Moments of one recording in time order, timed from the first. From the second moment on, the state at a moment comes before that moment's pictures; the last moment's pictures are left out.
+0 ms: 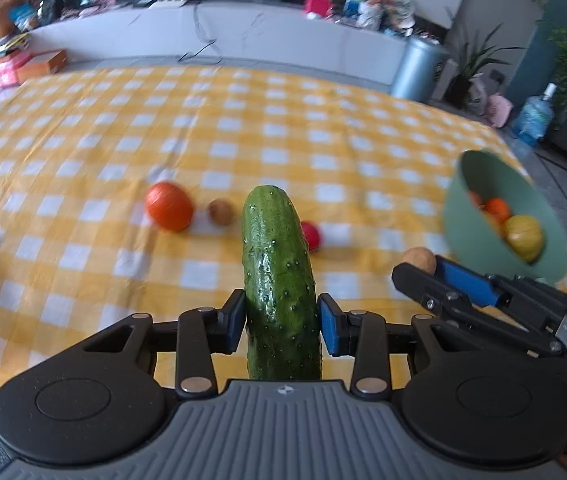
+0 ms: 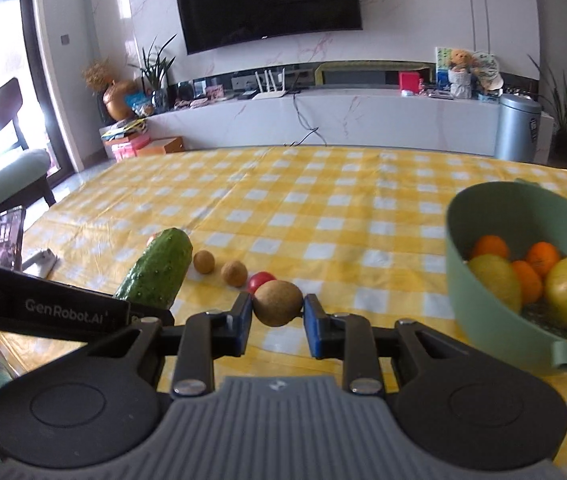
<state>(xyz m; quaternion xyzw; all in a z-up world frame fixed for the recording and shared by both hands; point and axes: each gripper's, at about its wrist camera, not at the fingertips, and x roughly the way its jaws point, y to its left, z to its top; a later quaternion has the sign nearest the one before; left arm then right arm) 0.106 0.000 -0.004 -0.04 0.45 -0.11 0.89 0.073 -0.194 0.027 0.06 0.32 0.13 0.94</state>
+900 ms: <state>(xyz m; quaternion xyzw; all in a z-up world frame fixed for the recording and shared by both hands) 0.165 -0.207 0.052 0.08 0.41 -0.32 0.85 0.090 -0.380 0.062 0.08 0.39 0.07 0.91</state>
